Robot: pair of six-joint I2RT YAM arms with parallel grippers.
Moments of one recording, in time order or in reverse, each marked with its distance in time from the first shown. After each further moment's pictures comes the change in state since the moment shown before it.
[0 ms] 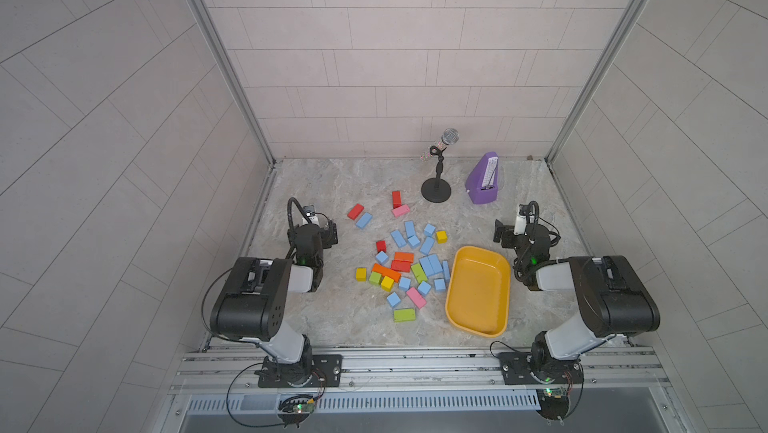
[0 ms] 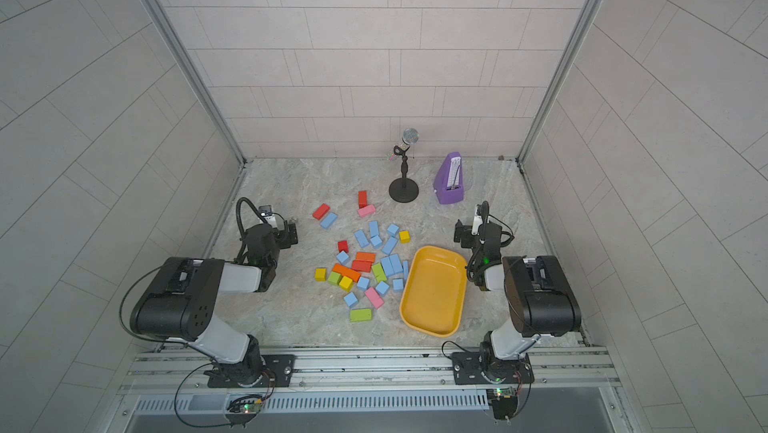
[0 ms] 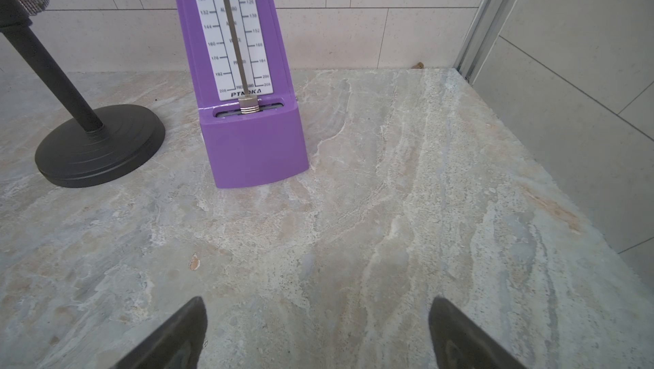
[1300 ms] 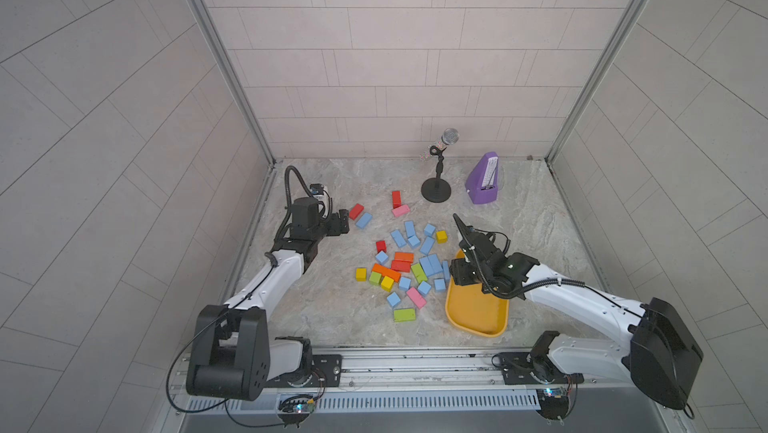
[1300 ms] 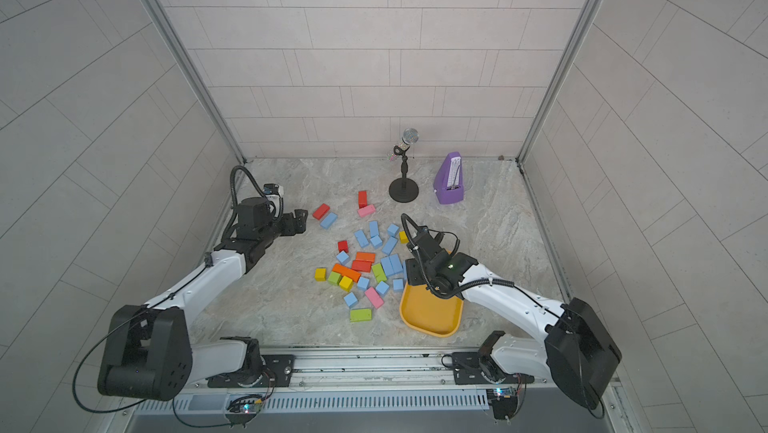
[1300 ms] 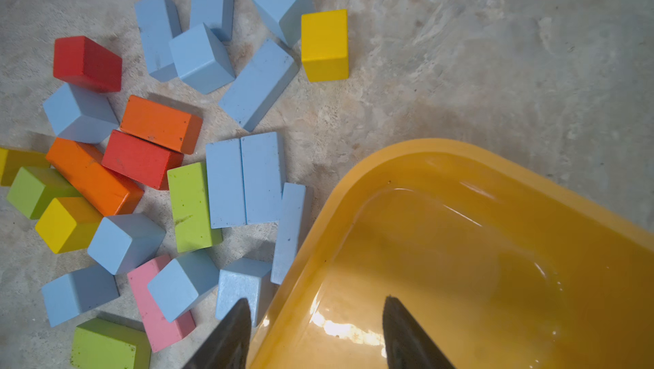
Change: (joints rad) left arm -0.034 -0.303 0.317 -0.801 0.381 -0.144; right arm 0.724 -0.333 0.341 -1.340 0.030 0.517
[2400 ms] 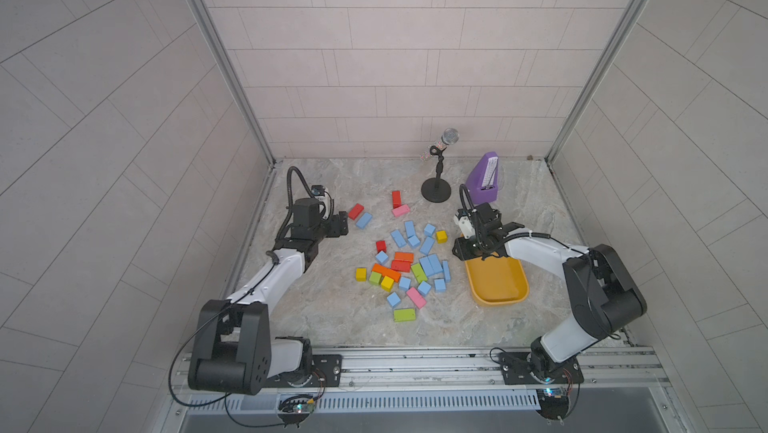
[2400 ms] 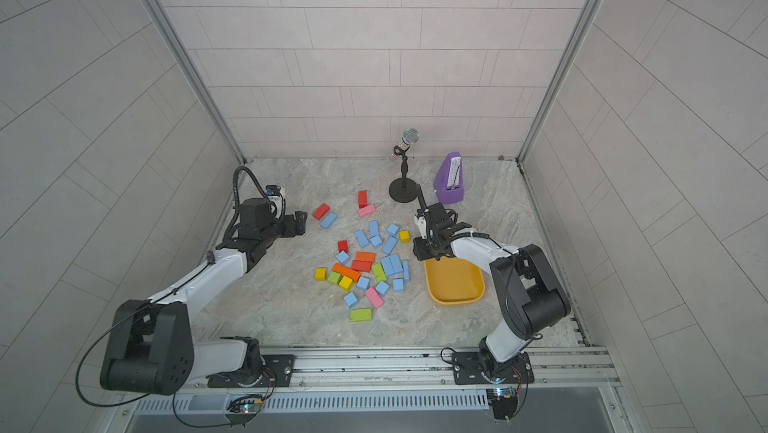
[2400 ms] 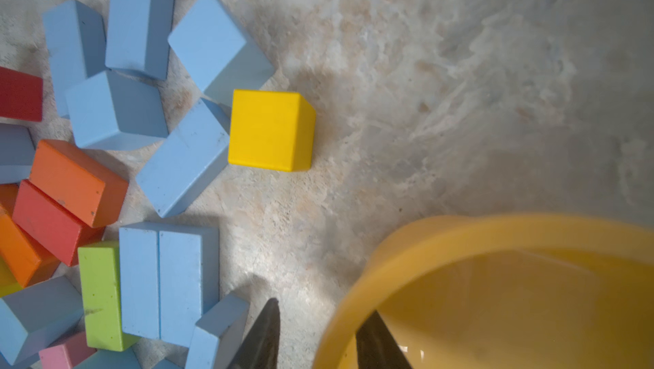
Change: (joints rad) left arm 0.000 0.025 -0.003 -0.001 -0.016 0.039; right arm -0.328 0.380 0.191 0.120 -0.304 -0.393
